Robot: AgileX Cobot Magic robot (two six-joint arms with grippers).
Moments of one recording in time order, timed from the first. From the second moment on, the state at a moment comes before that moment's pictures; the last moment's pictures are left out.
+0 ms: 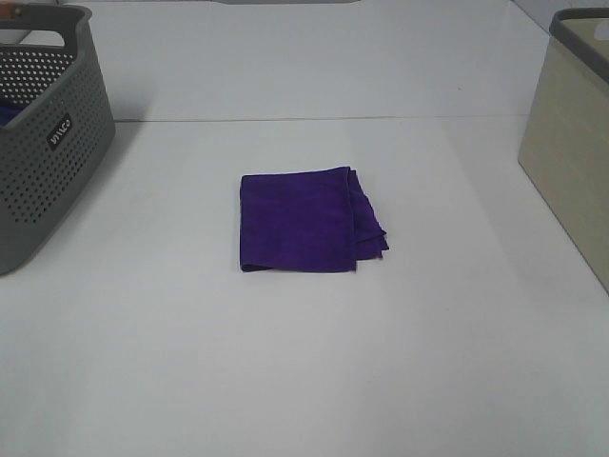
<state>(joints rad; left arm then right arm) -0.03 -0.01 -0.51 -0.02 1.05 -0.03 0.00 0.00 -0.46 0.08 1.10 -0.05</state>
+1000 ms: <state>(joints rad) -0.03 -0.01 -0.51 -0.02 1.05 -0.03 0.00 0.00 -0.46 0.08 1.10 -0.05</state>
